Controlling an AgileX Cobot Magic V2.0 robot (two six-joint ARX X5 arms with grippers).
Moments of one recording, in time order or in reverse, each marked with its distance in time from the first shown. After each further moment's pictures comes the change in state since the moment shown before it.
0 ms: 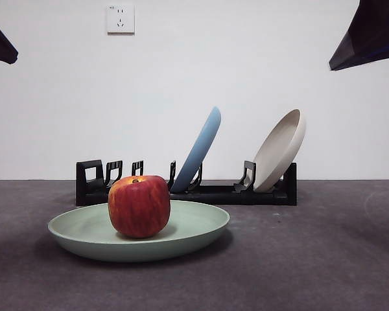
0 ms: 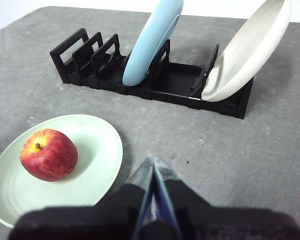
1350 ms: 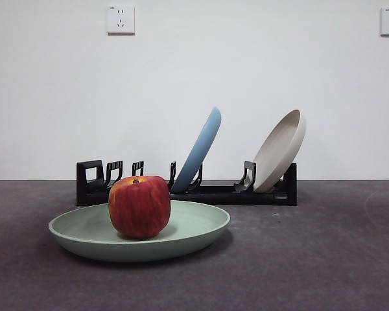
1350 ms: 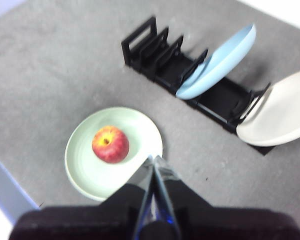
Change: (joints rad) left arm -0.004 0.367 0.706 -0.439 0.003 0.167; right arm -0.047 0.503 1.064 -0.832 -0.270 -0.232
